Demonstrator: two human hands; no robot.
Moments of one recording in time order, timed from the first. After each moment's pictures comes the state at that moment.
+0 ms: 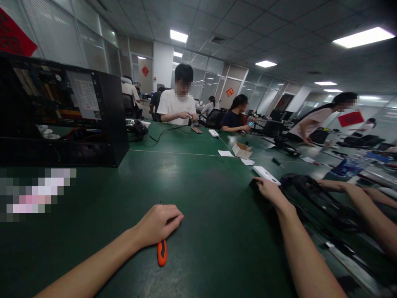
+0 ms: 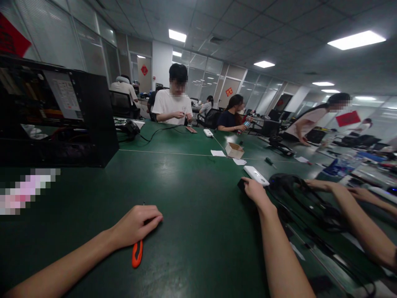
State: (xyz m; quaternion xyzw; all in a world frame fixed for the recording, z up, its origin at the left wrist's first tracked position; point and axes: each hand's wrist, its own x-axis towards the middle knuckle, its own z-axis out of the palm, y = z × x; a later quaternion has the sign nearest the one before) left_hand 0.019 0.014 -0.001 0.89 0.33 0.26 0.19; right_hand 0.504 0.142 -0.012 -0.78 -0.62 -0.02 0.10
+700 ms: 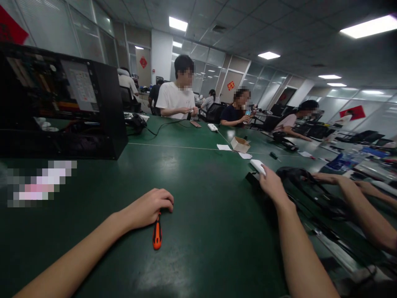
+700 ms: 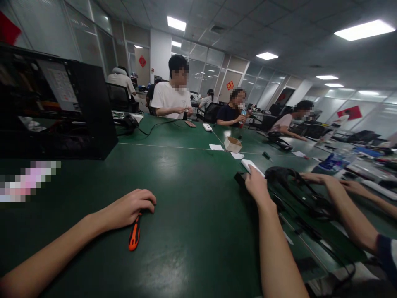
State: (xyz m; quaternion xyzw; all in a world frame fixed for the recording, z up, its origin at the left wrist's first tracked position) left_hand -0.009 0.022 0.015 0.93 0.30 0.16 0.15; right_hand 0.495 0.108 0.008 -0.77 -0.58 -0.08 0.23
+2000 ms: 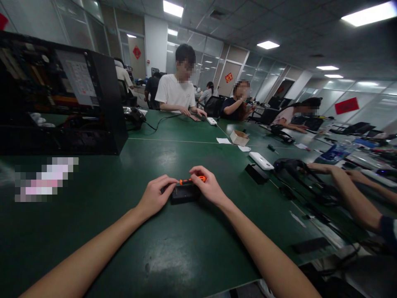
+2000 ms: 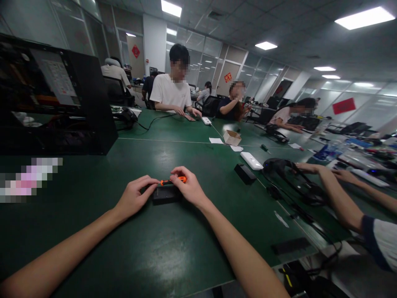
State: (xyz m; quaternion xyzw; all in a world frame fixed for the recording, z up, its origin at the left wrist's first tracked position) left_hand 0.010 0.017 0.006 0.79 0.39 0.43 0.20; right_hand 0.231 0.037 0.023 -0.39 -0.63 0.44 0.51
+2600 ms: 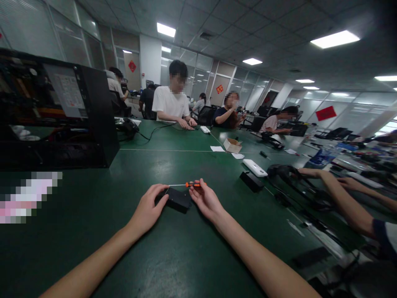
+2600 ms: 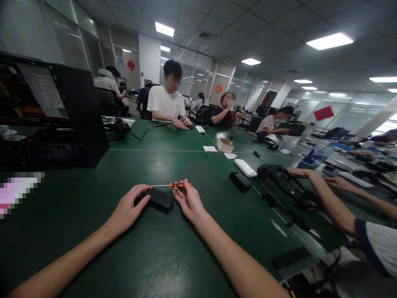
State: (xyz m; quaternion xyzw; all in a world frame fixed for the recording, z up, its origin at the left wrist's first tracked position) left_hand 0.011 0.028 -0.004 0.76 0.46 0.42 0.20; right_hand 0.233 0.060 -0.024 -0.35 -0.21 0.66 0.63
